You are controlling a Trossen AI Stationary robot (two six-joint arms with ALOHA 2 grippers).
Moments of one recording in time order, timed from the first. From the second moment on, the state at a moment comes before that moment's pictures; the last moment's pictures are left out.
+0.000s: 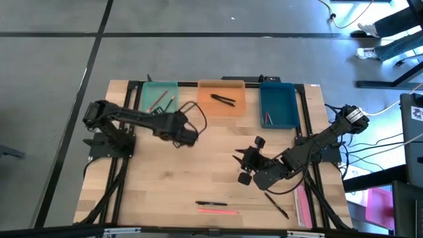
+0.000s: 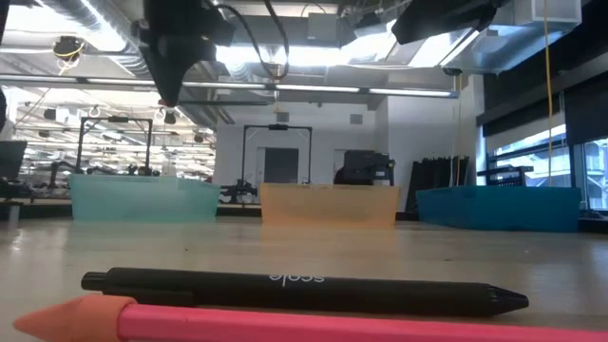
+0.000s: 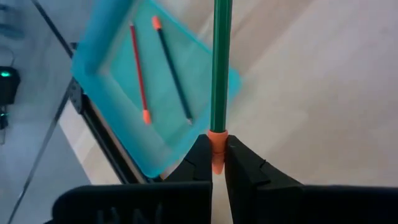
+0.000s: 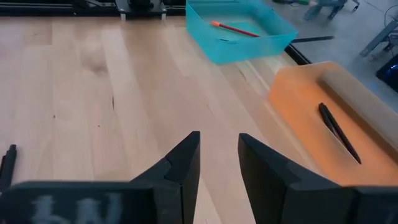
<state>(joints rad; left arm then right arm) -0.13 1.65 1.43 -1.57 -0.53 -0.95 0.58 1.49 1.07 -0.43 0.89 0.54</state>
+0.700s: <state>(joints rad) 0.33 1.64 1.29 -1.50 -0.53 -0.84 0.55 1.49 1.07 -0.43 0.84 0.47</state>
